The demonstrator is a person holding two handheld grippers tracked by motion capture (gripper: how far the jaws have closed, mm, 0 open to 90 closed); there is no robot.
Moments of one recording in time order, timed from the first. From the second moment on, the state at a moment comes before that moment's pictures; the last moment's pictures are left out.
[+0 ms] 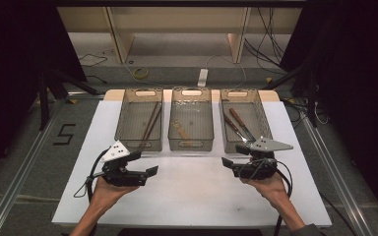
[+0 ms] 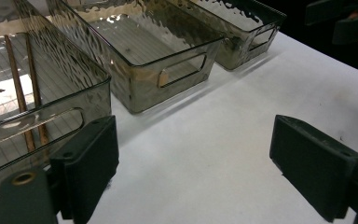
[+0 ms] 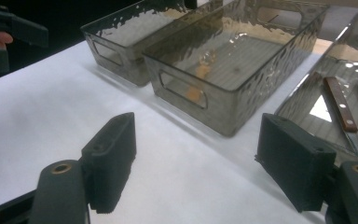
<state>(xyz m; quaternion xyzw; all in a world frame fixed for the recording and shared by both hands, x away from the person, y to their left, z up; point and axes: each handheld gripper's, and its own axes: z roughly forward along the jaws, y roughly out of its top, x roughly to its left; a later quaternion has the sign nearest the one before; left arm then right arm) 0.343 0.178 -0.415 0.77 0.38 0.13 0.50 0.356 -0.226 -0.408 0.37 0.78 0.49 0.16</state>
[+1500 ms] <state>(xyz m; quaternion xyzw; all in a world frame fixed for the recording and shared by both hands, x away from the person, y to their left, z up) 0.341 0.178 -0.415 0.76 0.38 0.12 0.52 0.314 -0.244 -0.437 0.39 0.76 0.50 0.15</state>
